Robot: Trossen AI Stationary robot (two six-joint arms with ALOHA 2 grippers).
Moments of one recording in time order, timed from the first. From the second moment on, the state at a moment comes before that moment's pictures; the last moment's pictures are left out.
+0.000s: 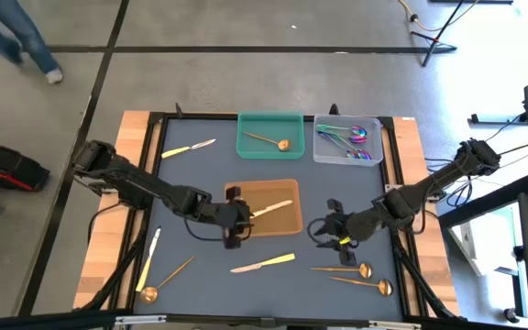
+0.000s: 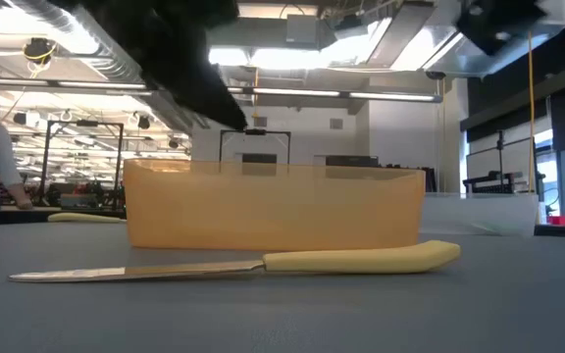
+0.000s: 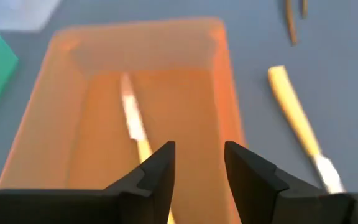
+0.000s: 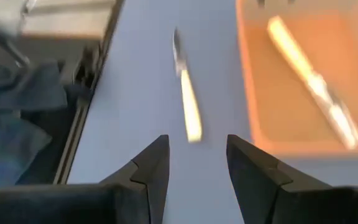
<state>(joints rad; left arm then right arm) -0.31 1.53 0.89 -0.10 -0.33 -0.24 0.55 1.20 0.90 -0.44 0.15 0.42</state>
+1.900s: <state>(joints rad) -0.50 1.61 0.89 0.33 -0.51 -0.33 0.99 1.56 0.77 -0.55 0.38 0.67</state>
